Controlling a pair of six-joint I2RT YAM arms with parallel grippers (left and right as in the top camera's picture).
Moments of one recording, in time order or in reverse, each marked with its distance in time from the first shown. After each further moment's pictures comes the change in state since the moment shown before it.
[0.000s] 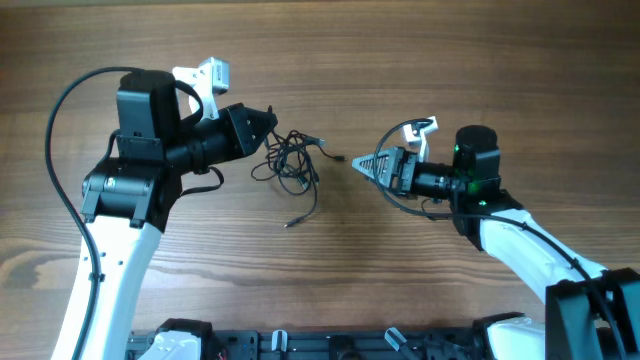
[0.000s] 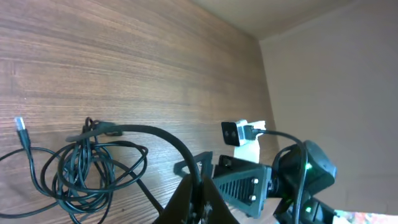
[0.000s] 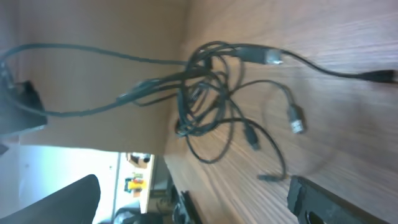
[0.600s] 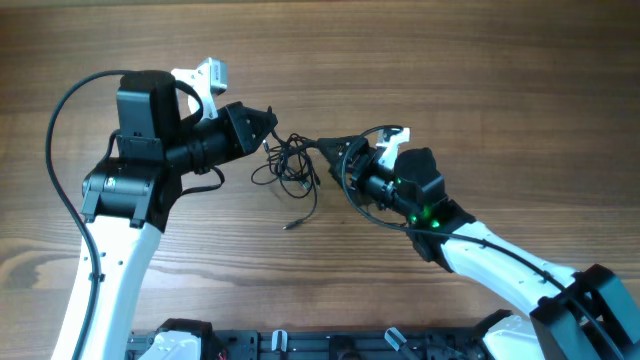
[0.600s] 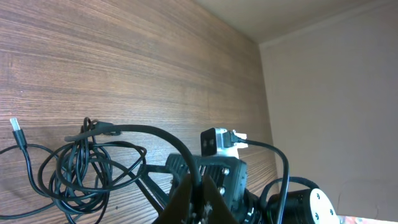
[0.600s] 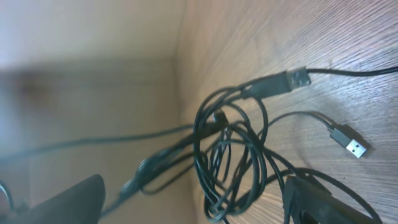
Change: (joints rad) left arm 0.000 0.000 0.000 0.000 0.001 -0.039; right arm 0.349 0.000 -0.001 0.176 0.669 0.557
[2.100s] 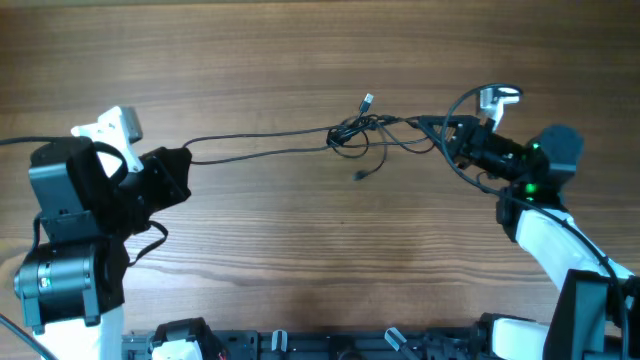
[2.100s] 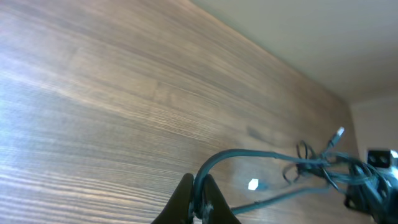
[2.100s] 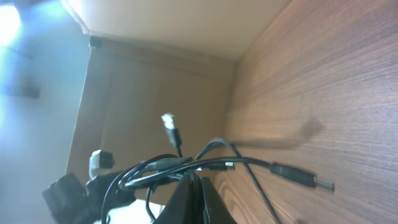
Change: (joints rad) left arm 0.279 -0.282 -0.001 -0.321 -0.290 0.175; right arm -0.715 0.006 0.002 0.314 -0.871 -0.112
